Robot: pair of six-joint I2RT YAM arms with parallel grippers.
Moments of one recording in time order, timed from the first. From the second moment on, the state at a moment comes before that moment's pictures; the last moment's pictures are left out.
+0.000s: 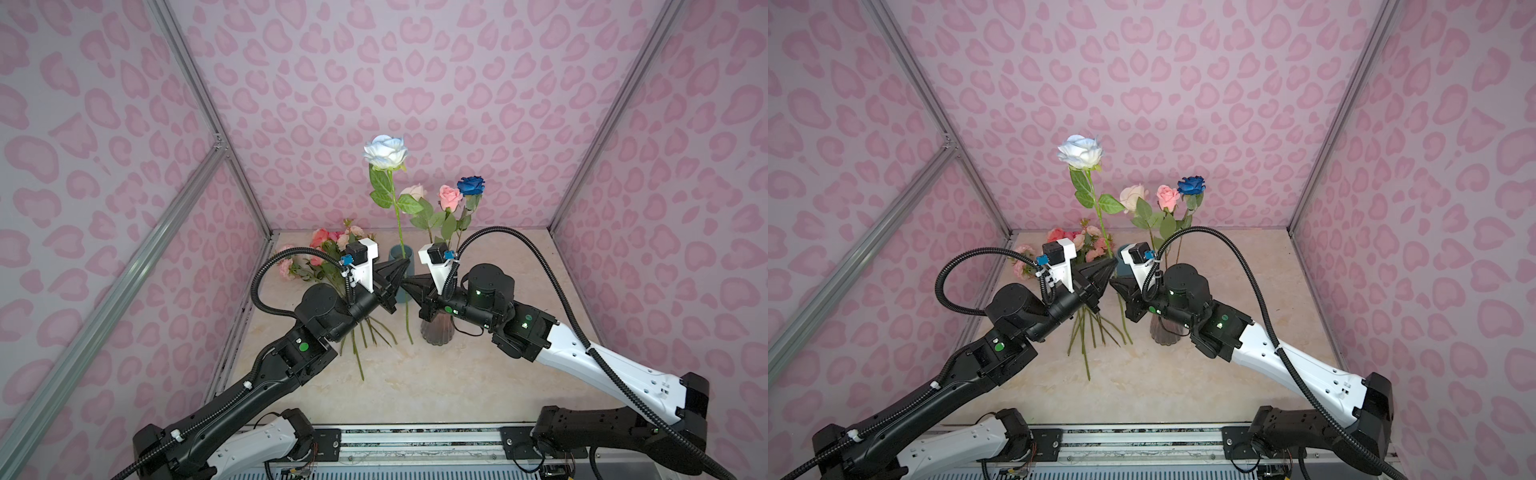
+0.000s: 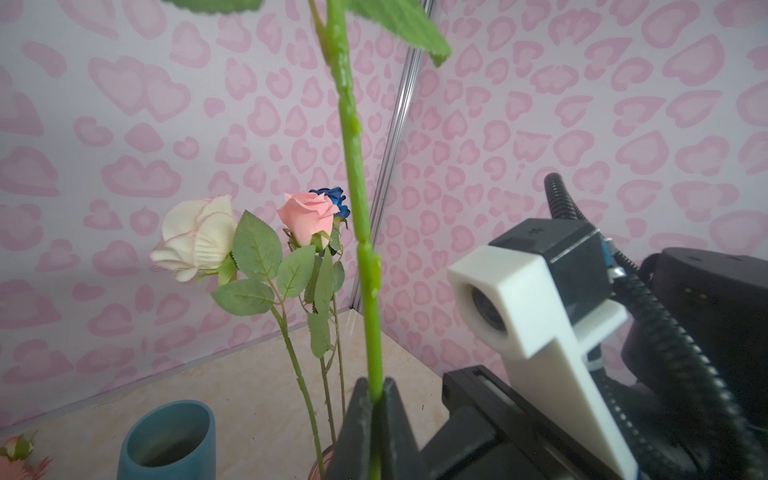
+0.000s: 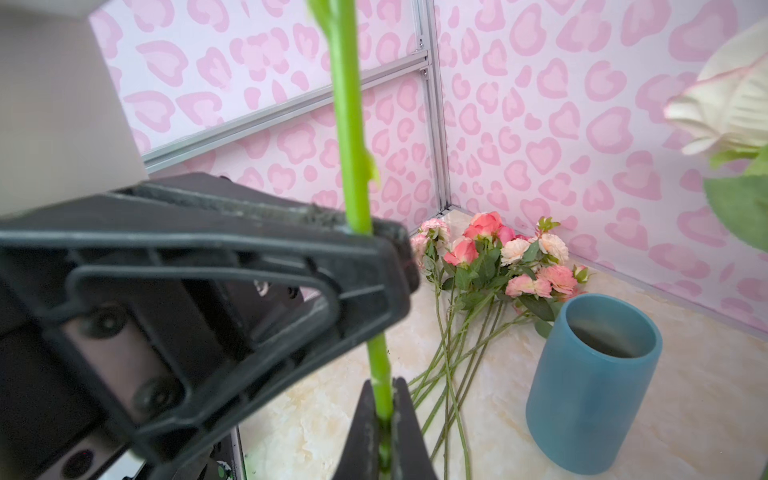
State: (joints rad) left arm -0.82 0.98 0.93 0.24 0.03 -0.26; right arm 0.93 1.24 1.18 -0.08 -0.08 0.23
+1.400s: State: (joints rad) left arm -0.82 0.41 0.54 -0.19 -0.63 -0.54; right arm 0.75 1.03 0.80 0.19 0.39 0.28
